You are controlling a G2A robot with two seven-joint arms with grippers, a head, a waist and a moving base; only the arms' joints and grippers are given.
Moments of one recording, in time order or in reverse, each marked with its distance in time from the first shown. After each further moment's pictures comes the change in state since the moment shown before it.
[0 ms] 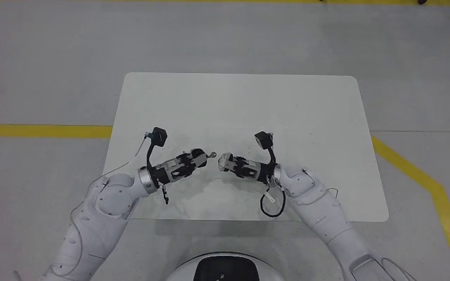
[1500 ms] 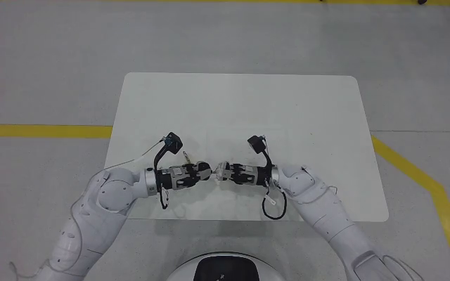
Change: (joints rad) left arm -0.055 0.041 0.055 -0.006 0.046 0.011 -0.172; right arm 0.040 0.021 -0.075 0.007 0.057 0.019 0.117
